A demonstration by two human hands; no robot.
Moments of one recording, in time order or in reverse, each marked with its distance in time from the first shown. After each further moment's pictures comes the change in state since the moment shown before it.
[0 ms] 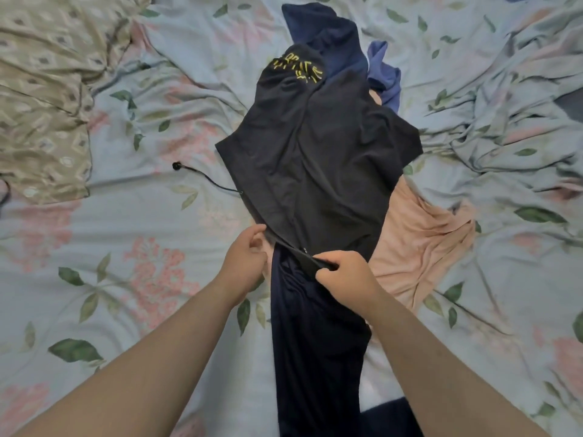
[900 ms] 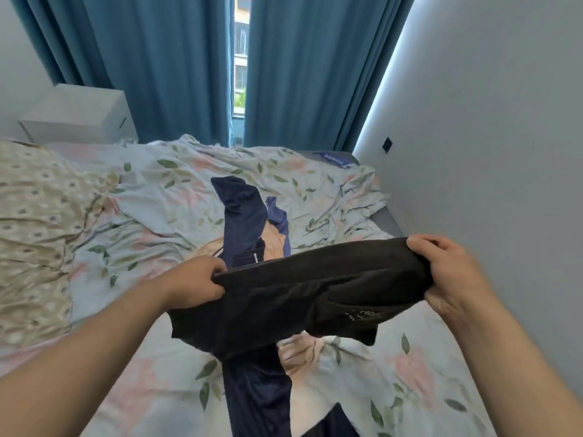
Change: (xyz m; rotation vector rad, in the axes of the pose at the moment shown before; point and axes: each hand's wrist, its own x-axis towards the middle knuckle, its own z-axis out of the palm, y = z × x) left_hand -0.199 0.289 -0.118 0.936 -0.334 0.587; right_hand -0.291 -0.217 -0.291 0.895 0.866 0.033
